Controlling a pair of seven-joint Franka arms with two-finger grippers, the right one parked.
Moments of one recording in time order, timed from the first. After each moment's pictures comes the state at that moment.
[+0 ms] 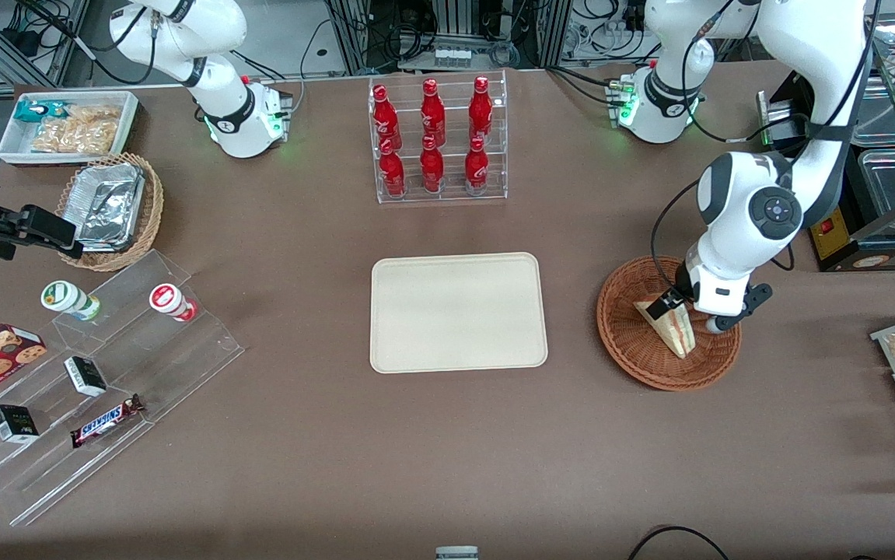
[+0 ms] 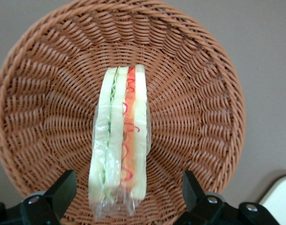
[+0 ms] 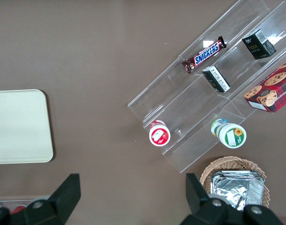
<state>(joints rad) -0.06 0.20 -0.12 -2.25 -0.02 2.46 -0.77</state>
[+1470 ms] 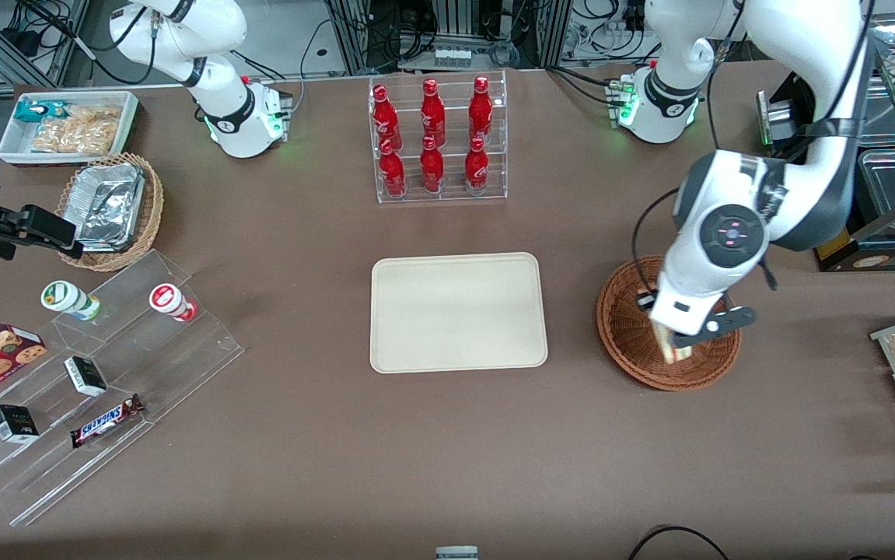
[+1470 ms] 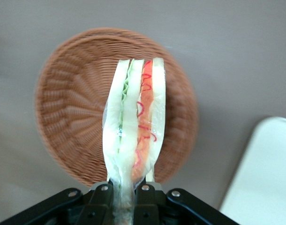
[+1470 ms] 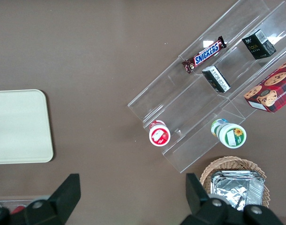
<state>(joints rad) -0.23 0.30 -0.14 -1.80 0.16 1.93 -0.69</state>
